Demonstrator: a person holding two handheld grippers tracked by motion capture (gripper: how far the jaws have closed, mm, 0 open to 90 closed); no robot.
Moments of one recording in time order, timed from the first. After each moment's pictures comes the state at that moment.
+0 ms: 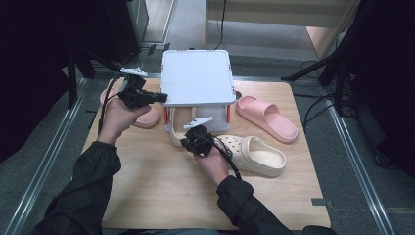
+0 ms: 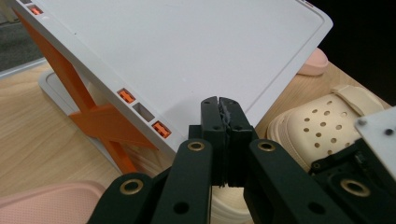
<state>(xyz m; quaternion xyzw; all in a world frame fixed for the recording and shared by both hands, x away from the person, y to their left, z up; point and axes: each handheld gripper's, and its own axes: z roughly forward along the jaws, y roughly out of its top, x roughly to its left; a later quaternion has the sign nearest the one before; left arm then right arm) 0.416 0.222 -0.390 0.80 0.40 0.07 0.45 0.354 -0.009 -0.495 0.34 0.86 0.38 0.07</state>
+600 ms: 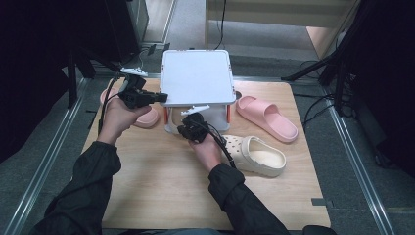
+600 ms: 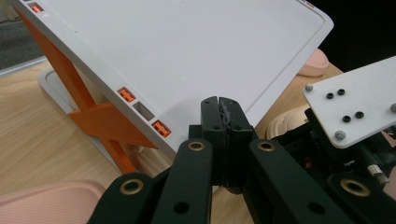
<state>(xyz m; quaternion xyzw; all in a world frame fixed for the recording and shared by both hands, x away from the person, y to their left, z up) 0.416 0.221 -0.390 0.79 0.40 0.07 0.45 0.394 0.007 -0.497 0.37 0.83 0.40 0.07</state>
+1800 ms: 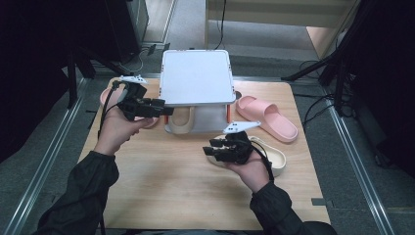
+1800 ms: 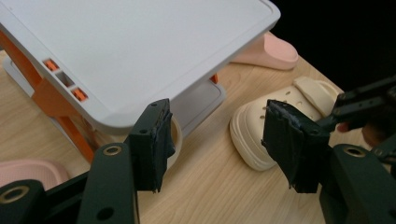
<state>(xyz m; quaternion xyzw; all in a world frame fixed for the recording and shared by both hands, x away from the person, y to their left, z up) 0.370 0.205 -0.377 0.79 0.41 0.05 0.45 0.318 -0.114 -0.453 0.31 0.83 0.46 0.02</state>
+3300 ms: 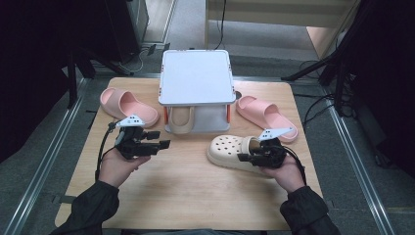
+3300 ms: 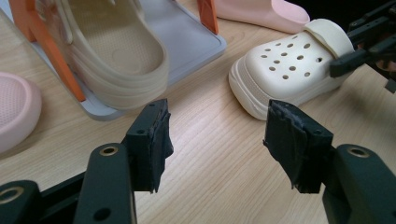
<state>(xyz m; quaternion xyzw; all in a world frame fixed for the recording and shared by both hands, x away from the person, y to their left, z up) 0.297 0.207 -0.441 0.78 0.43 0.08 0.45 0.331 -0.211 -0.486 0.31 0.85 0.42 0.00</state>
